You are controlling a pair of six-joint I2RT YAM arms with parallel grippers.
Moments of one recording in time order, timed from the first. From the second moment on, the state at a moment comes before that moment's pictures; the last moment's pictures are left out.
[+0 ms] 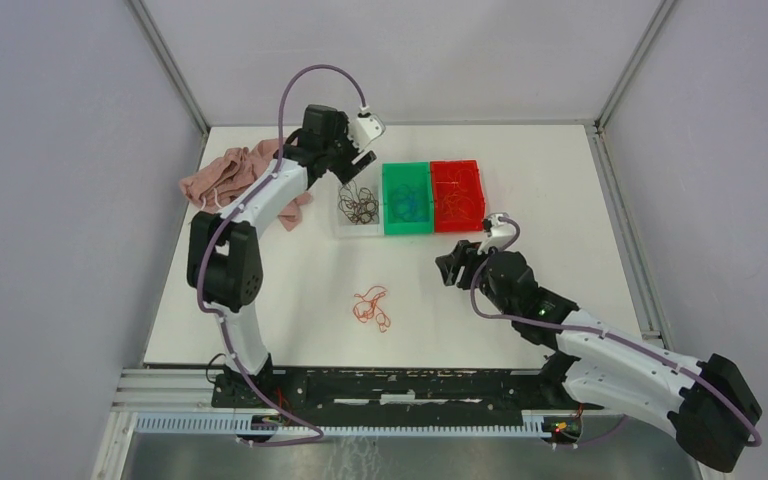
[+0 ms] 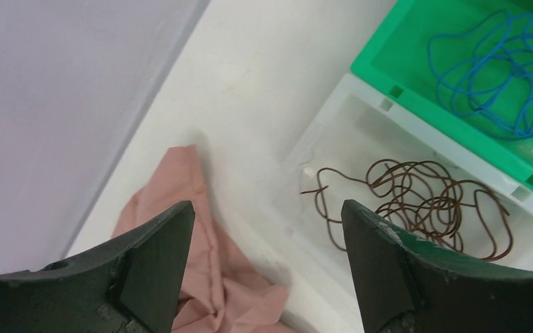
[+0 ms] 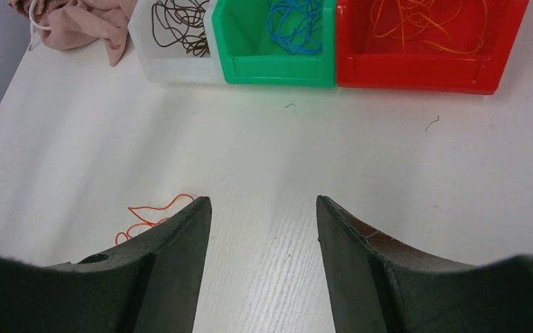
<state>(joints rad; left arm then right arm) -0.35 1.91 1.58 -0.31 0.14 0.68 0.81 0.89 0.44 0.11 0.33 0.55</state>
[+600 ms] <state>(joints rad) -0.34 1.84 1.53 -0.66 0.48 0.85 0.81 1.08 0.51 0.12 0.11 0.49</state>
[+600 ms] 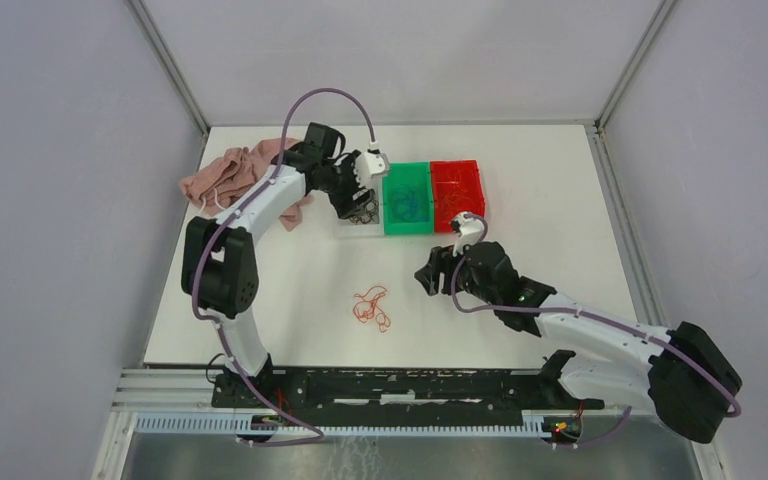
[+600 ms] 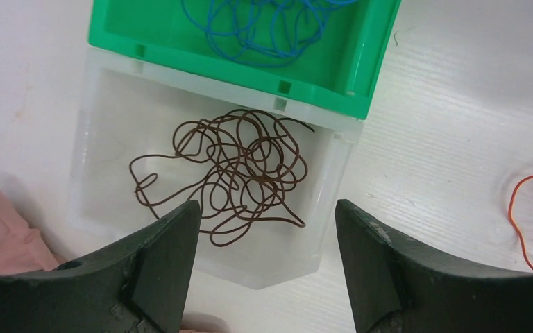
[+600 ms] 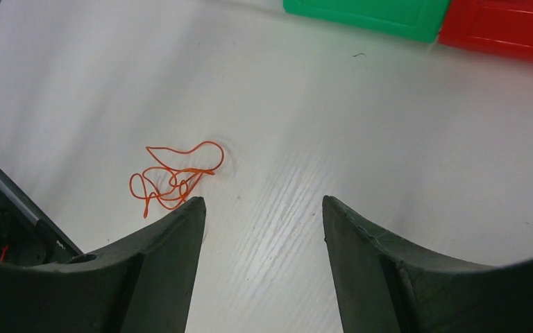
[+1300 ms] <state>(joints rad) -0.32 1.82 1.32 -0.26 0.21 0.72 1.05 1.61 0.77 0.19 0.03 0.36</state>
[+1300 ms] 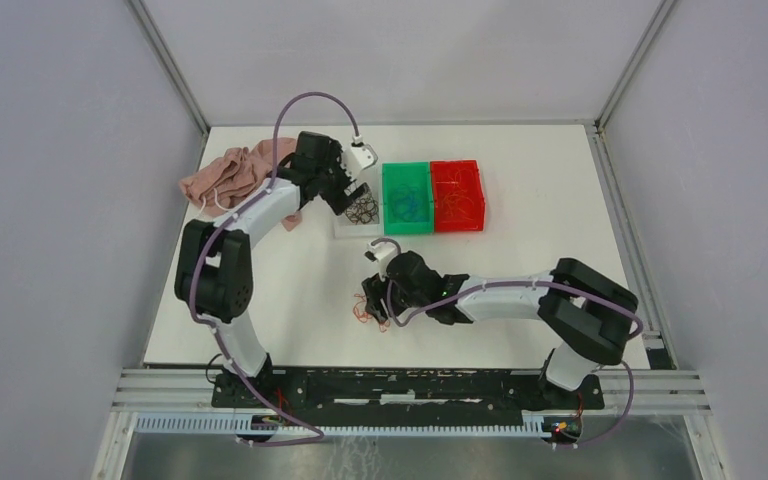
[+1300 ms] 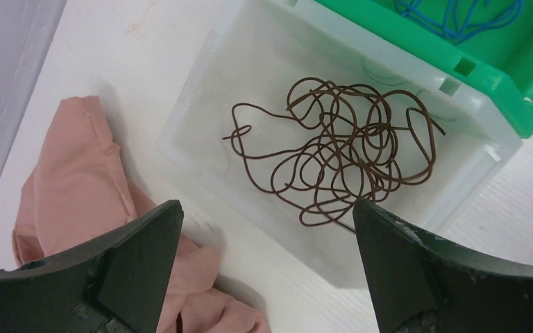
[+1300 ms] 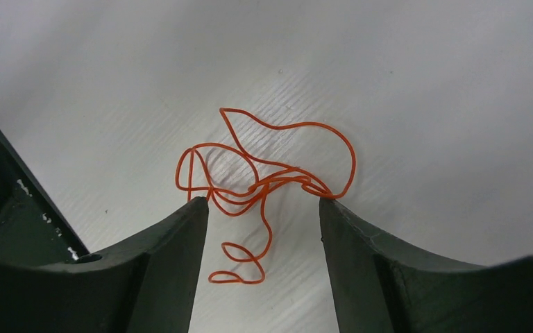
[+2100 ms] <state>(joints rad) 0.07 1.40 1.39 -0.44 0.48 0.31 0.86 1.28 0.94 -0.06 0.10 0.26</state>
